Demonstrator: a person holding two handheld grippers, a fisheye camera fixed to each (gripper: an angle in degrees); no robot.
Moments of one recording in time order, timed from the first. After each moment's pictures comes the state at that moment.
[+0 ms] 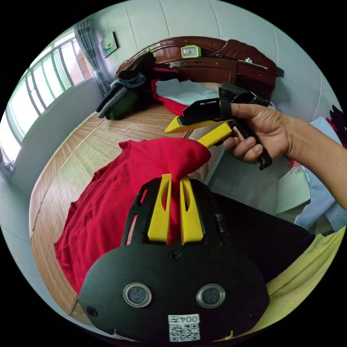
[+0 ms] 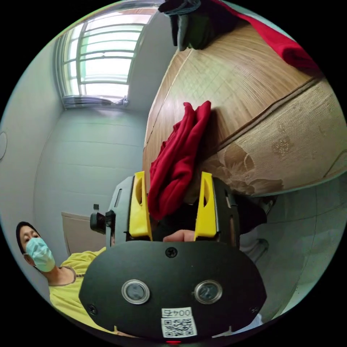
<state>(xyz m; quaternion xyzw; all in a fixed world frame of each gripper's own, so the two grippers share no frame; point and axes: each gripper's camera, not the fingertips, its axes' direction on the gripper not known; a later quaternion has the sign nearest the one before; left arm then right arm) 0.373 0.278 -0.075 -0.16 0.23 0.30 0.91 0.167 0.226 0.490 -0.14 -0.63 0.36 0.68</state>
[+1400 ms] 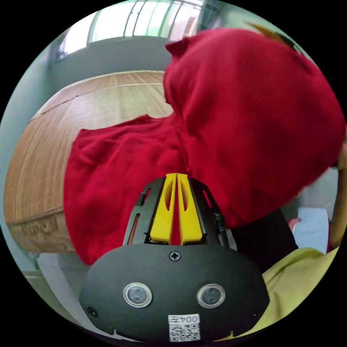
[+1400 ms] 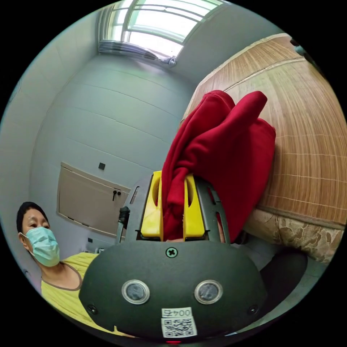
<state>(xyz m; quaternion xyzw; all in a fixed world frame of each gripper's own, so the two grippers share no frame) -0.005 0.321 -0.011 -0.23 0.17 -0.02 0.96 -0.076 -0.032 0.330 -0.08 -0.69 0.16 0.70</state>
